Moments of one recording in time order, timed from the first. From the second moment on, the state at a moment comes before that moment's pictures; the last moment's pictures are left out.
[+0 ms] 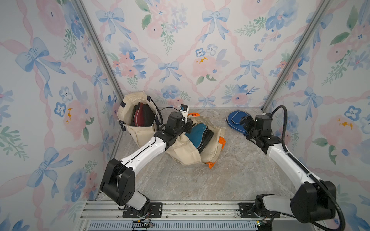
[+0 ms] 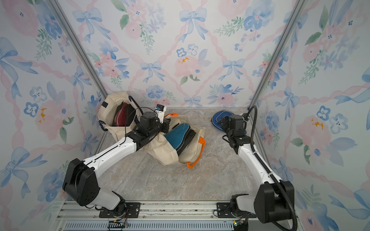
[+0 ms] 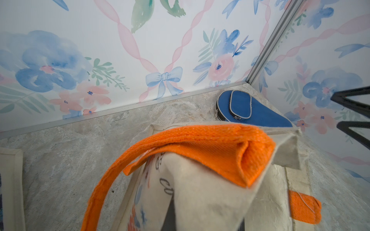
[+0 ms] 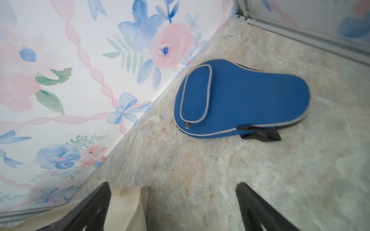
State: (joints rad) left arm -0.54 1.51 1.16 -0.02 -0.02 -0.17; right arm 0.18 1.39 1.09 -0.21 0.24 0.89
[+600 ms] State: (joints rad) left arm -0.58 1.53 1.16 -0.01 -0.03 -0.16; right arm 0.80 1.10 0.92 -0.23 0.72 0.95
